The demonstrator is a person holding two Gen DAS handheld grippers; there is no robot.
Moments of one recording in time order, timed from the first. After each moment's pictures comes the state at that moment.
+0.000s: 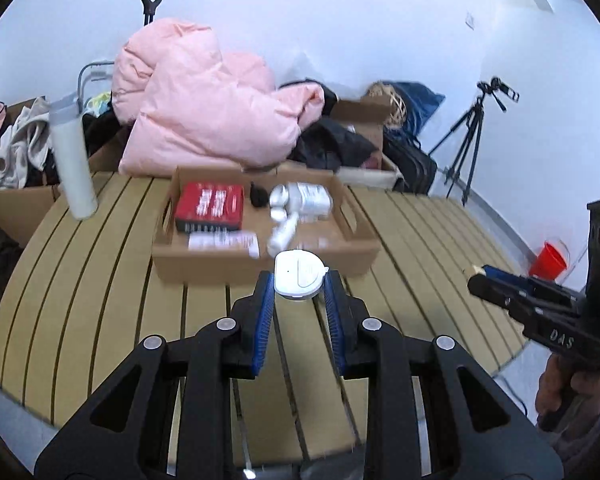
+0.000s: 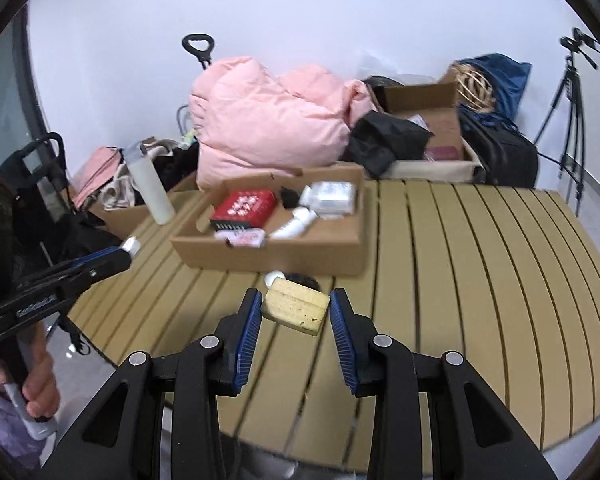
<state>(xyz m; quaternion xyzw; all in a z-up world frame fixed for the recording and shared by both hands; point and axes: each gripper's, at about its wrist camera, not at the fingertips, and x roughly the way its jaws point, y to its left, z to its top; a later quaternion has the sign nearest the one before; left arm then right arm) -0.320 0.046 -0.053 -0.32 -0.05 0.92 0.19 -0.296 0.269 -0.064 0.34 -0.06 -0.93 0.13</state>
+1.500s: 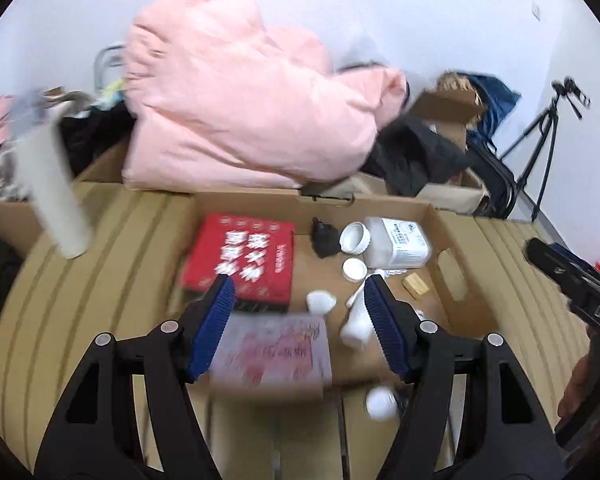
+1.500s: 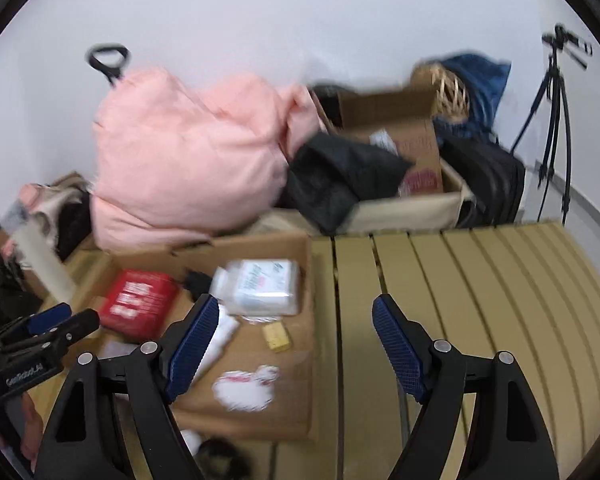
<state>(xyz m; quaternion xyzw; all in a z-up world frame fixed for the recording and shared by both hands) -0.468 0.049 -0.091 -0.36 -0.04 0.93 0.09 -0.482 0.279 -0.092 0.31 -0.06 -0.95 0.02</state>
